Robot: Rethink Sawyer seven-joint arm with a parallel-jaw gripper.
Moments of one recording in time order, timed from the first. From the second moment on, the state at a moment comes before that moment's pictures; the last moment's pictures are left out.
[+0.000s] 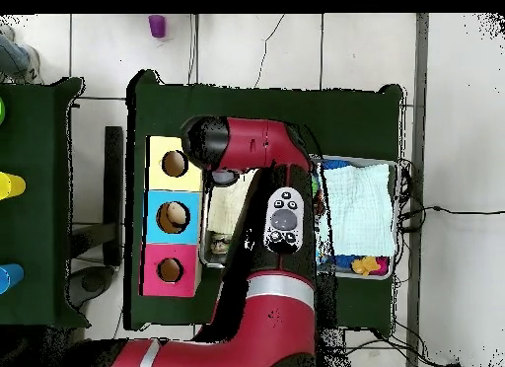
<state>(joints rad) -0.03 -0.37 -0.14 1.13 -0.01 0.97 1.57</state>
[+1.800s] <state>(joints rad) 0.00 -0.32 -0.23 1.30 -0.09 0.57 1.57</state>
